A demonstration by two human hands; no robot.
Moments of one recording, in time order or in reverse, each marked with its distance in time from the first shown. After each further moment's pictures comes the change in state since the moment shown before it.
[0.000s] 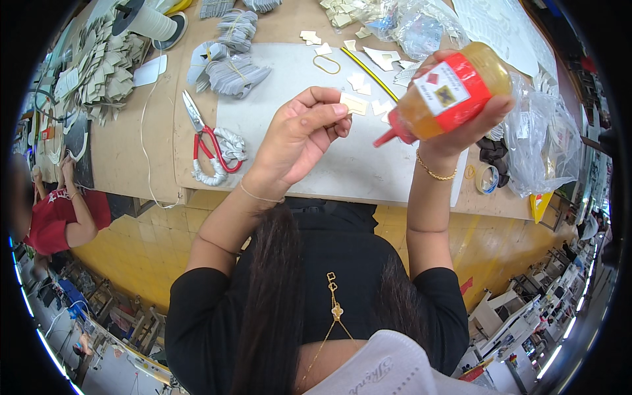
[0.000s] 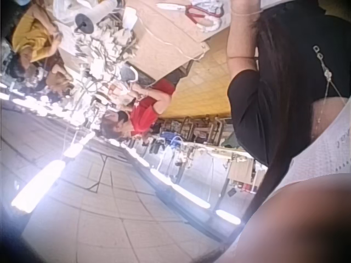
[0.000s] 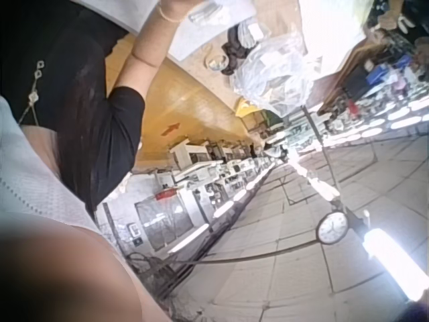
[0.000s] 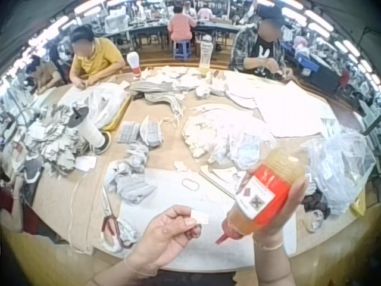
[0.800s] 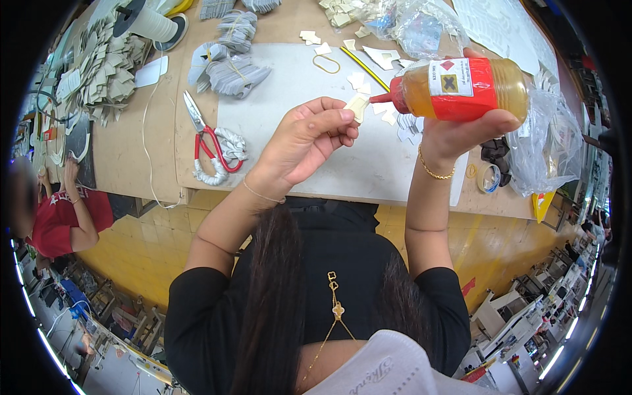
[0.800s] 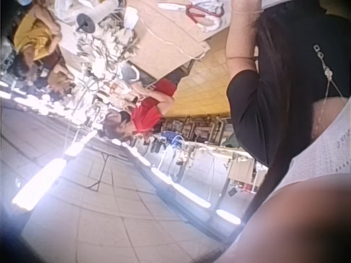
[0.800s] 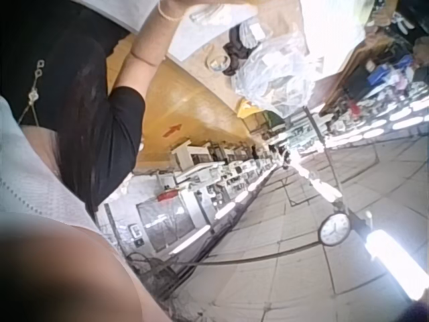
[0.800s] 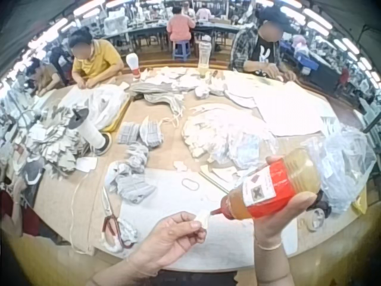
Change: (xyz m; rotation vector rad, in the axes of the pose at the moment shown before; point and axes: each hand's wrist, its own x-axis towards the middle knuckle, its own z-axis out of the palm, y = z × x) left_hand 0.002 -0.007 -0.002 -0.021 0.010 -0.135; right_hand -0.003 -0.005 0.007 -0.310 0.080 -0.351
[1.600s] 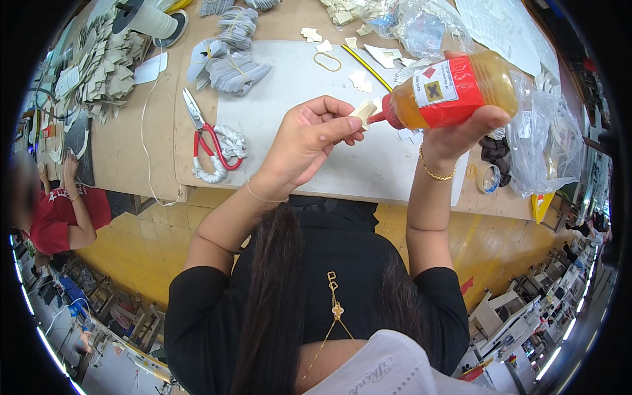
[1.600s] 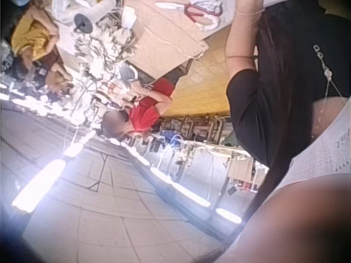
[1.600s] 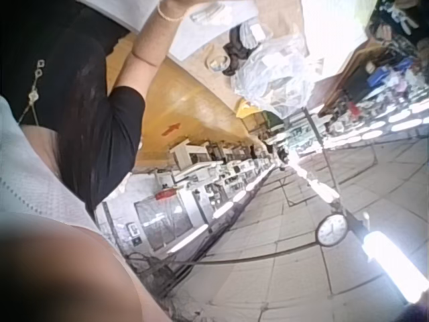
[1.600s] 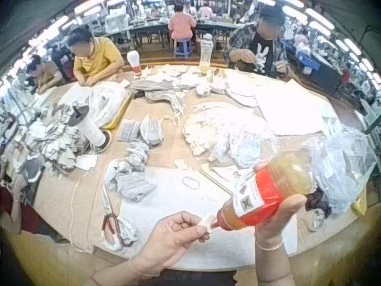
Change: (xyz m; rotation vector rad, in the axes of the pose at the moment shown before) left_hand -0.003 -0.004 0.006 0.141 0.042 0.104; right_hand -0.007 0.001 -0.005 -0.020 -0.063 0.100
